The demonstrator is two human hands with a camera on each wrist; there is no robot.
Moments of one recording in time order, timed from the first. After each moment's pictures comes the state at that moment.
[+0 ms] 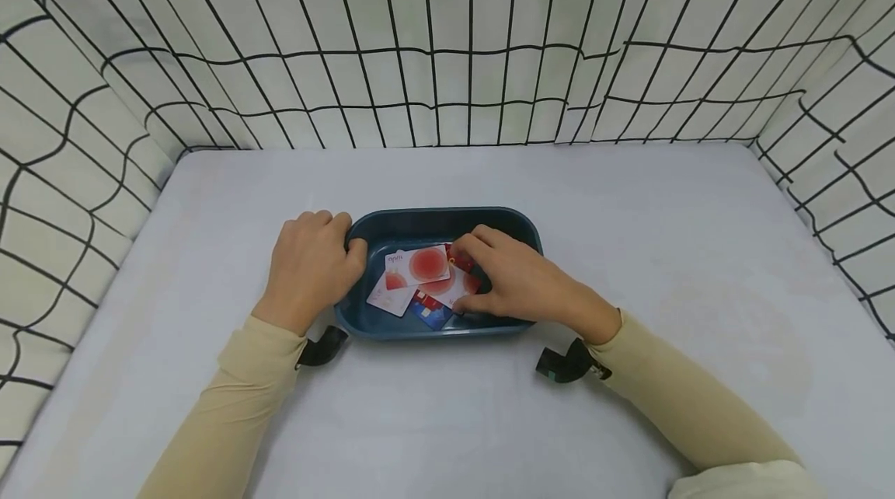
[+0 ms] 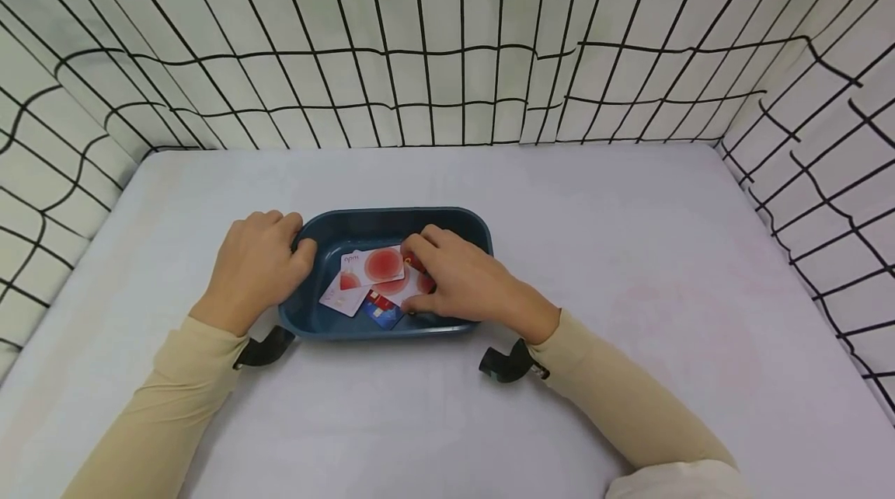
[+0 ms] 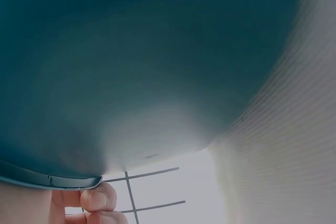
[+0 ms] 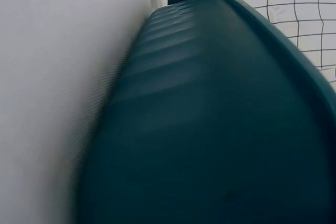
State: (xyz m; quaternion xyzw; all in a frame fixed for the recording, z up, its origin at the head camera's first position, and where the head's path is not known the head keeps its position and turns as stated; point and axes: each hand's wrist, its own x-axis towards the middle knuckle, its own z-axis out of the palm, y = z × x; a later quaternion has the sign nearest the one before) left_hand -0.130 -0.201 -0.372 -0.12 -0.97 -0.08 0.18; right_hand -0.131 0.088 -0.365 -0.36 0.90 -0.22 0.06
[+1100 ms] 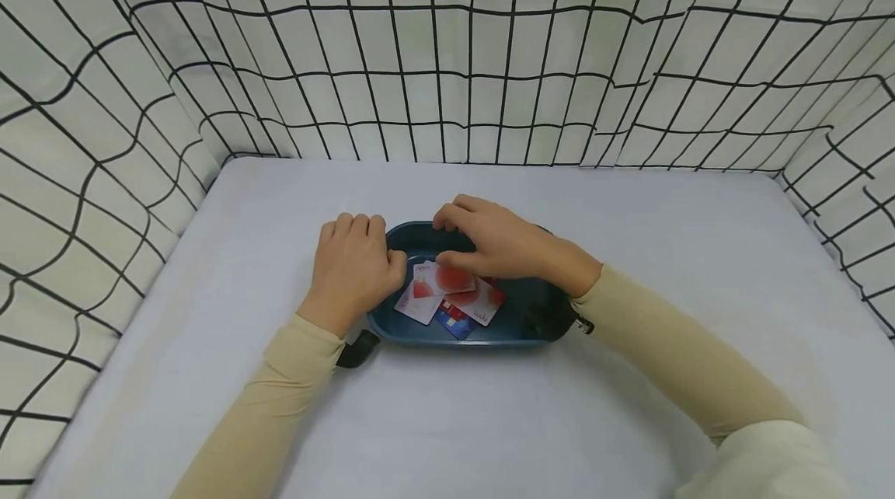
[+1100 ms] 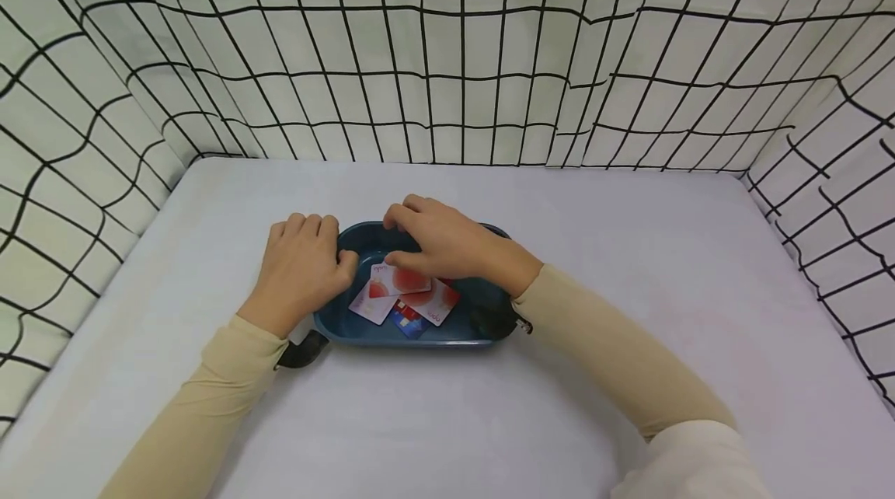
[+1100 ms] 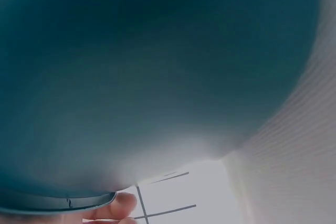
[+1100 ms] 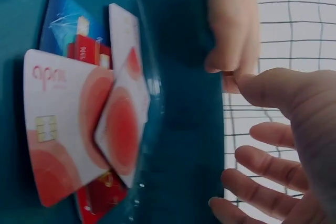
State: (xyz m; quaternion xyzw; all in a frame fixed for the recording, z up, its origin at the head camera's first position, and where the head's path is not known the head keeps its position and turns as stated) left_hand -0.120 -0.198 -0.371 -0.11 -0.96 -0.05 0.24; right_hand -0.178 0.033 -0.322 -0.42 0.88 -0.21 0.09
